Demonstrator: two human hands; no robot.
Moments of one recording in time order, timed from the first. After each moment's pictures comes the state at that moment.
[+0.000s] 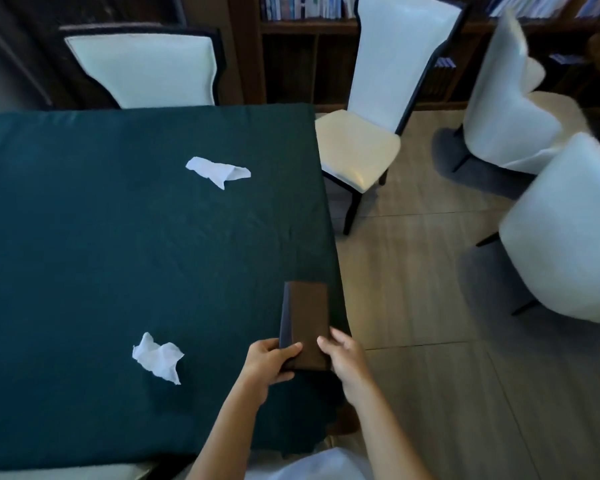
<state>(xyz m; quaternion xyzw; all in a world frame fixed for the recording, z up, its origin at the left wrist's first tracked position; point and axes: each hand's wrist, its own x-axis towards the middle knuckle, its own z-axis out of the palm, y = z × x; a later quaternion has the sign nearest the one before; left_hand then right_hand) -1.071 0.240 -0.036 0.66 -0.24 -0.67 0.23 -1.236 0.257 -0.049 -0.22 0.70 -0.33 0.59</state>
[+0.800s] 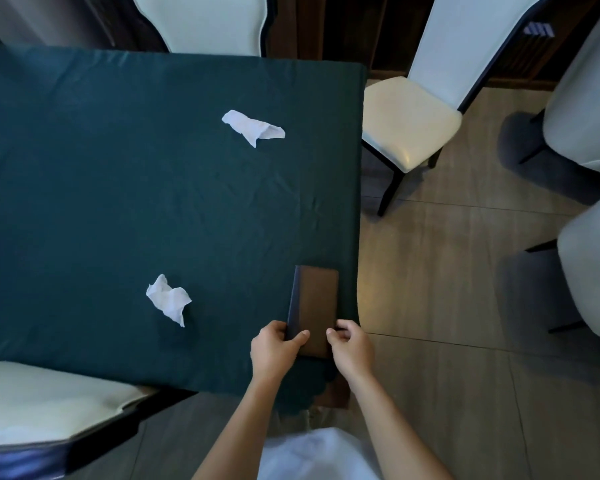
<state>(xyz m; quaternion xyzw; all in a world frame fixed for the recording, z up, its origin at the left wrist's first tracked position) -1.110 0.282 -0.061 0.81 -0.36 -0.43 0.18 -1.265 0.272 -0.087 -0.39 0.76 -0.20 0.47</state>
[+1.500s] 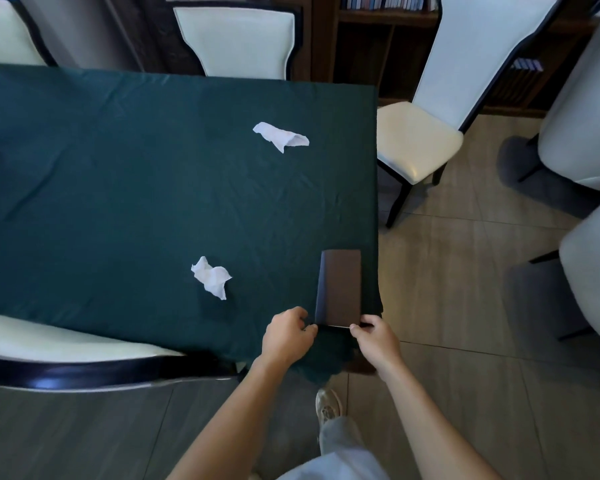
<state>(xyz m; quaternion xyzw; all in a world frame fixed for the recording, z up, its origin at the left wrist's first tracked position) -1.064 0.331 -0.019 0.75 -0.53 -0.38 0.08 -1.254 0.325 -0.051 -0.40 0.76 -0.16 0.48</state>
